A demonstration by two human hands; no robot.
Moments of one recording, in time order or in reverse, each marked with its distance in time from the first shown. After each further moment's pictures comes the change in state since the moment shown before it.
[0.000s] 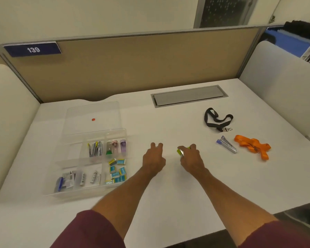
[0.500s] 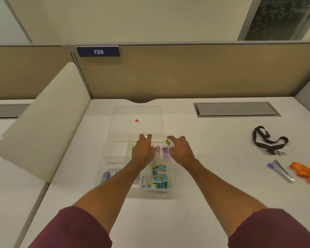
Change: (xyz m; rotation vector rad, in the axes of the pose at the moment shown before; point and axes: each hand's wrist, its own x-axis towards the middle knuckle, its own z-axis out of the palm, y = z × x) left_hand 0.001 -0.175 -0.099 -0.032 0.290 -0.196; right_hand 0.029 -0.209 0.041 0.066 -0.108 -0.298
